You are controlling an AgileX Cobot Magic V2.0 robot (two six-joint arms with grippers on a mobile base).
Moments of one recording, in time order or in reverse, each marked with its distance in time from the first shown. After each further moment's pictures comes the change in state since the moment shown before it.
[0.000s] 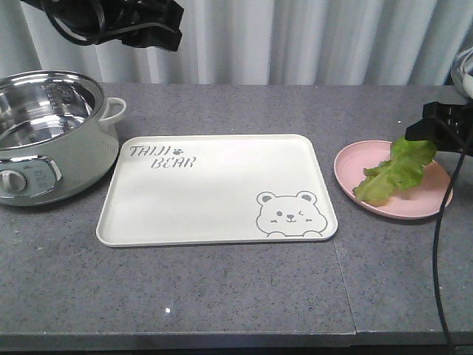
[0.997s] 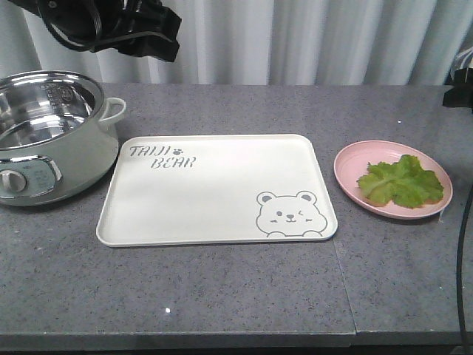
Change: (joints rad) left arm 0.000 0.000 0.000 0.000 0.051 0.000; right arm 0.000 -0.188 -0.025 -0.217 -0.067 0.156
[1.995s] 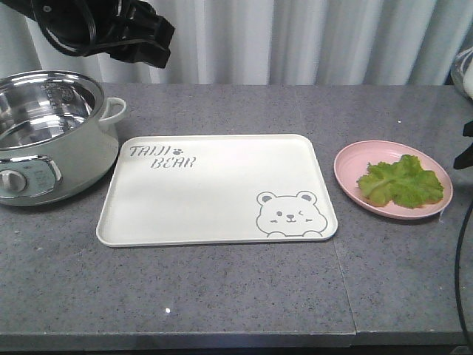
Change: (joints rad) left arm 0.000 0.000 0.000 0.045 0.033 0.000; right arm -0.111 0.221 0.000 -0.084 0.127 0.185
